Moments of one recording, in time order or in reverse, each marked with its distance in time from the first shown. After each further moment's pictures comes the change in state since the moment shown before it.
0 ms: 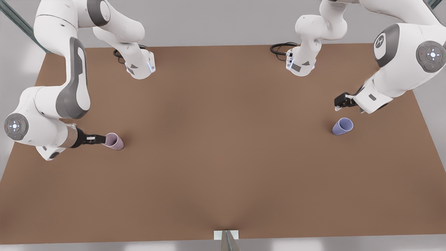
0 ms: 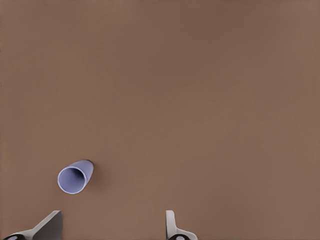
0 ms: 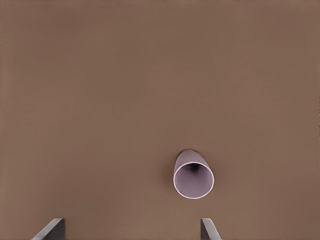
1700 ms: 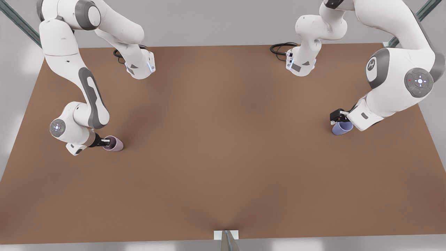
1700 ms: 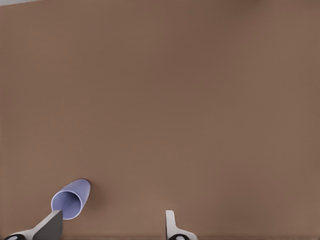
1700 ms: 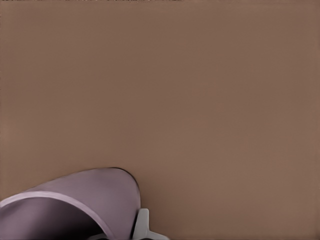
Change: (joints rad) left arm 0.010 0.083 -0.004 -0.022 -0.010 0.084 0.047; right arm -0.190 0.020 0.001 -0.730 0.011 0.815 -0.274
